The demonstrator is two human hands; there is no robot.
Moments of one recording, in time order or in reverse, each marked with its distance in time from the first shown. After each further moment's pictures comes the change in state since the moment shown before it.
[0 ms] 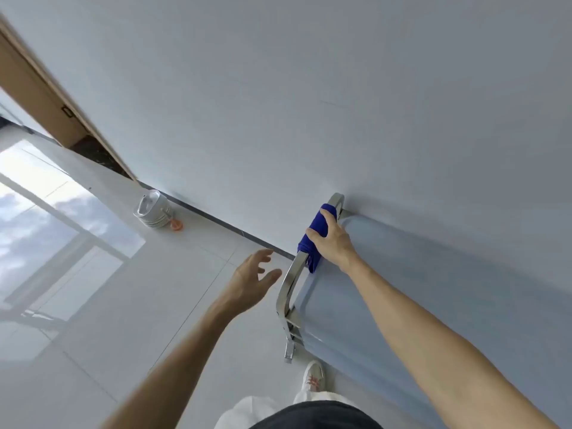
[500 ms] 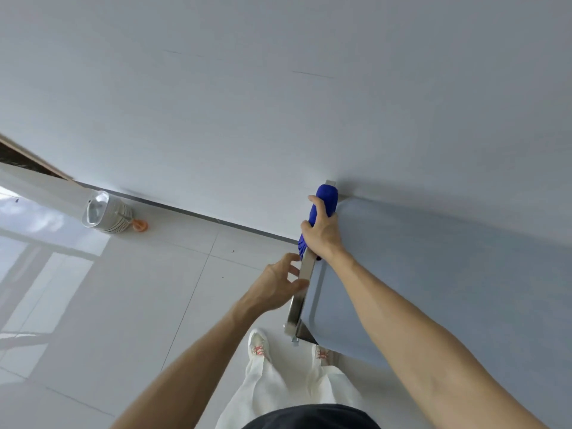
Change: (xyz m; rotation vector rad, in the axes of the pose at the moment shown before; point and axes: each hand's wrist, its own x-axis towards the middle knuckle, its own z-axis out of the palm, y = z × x) left_hand 0.122 -0.003 0.023 0.078 -0.488 -0.088; right_hand 0.090 0.004 0.039 0.070 0.192 0.177
